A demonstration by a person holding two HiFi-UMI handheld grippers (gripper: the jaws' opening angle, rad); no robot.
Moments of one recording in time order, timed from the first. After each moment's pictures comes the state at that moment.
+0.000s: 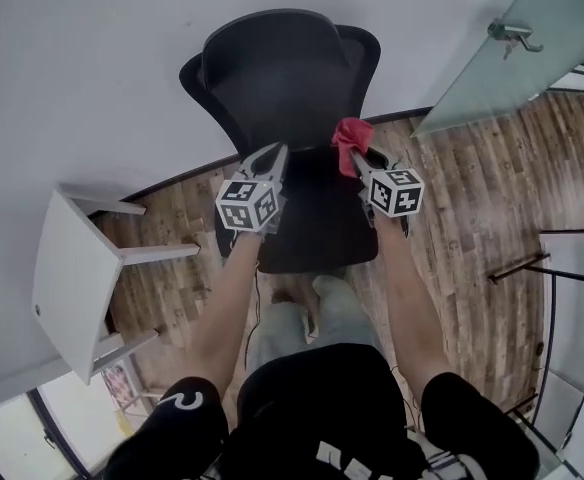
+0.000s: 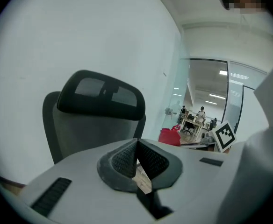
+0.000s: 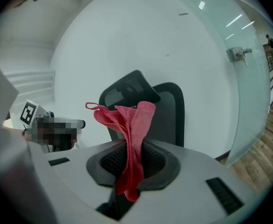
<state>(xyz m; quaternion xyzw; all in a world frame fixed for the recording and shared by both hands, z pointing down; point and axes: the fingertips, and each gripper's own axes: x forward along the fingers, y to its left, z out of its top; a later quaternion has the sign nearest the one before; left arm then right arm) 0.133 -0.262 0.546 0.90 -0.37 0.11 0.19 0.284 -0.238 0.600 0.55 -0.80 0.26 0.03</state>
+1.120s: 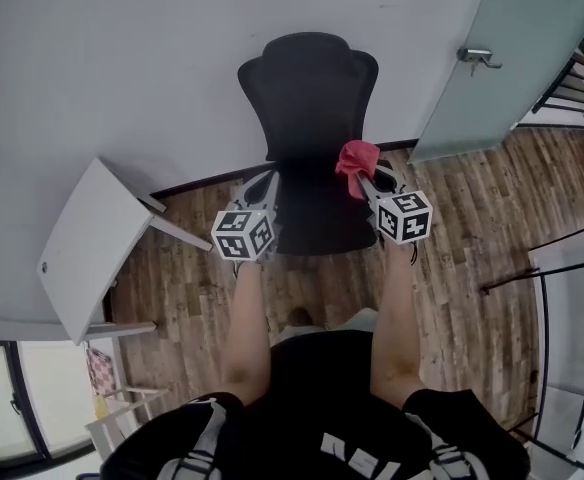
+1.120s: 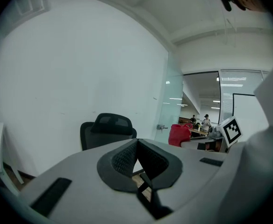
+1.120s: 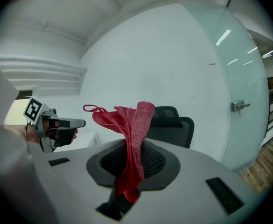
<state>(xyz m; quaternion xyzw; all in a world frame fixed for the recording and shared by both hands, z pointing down) 0.010 0.014 0.382 0.89 -0.43 0.04 0.14 0.195 0.026 0.407 0.52 -0.84 0.13 0.06</state>
